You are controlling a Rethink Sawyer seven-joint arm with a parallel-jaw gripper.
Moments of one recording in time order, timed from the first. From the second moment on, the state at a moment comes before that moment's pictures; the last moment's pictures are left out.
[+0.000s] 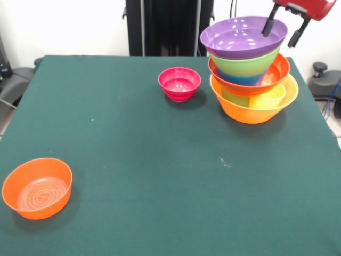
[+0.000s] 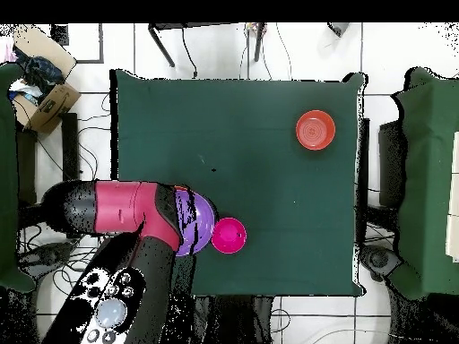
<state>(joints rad) 0.39 -0.64 -0.41 1.55 0.19 0.82 2.21</state>
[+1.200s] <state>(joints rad) 0.35 -0.77 -0.41 1.53 0.20 0.91 2.21</state>
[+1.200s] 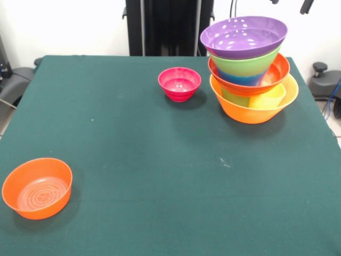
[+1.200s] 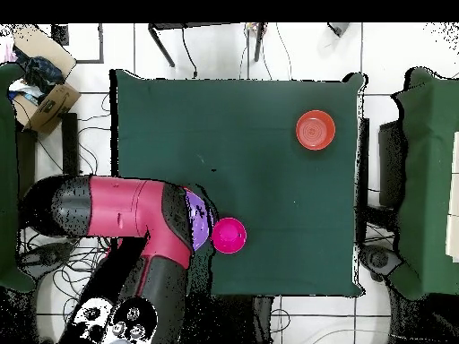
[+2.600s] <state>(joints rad) 0.11 -0.77 -0.37 1.28 0.16 1.07 2.21</state>
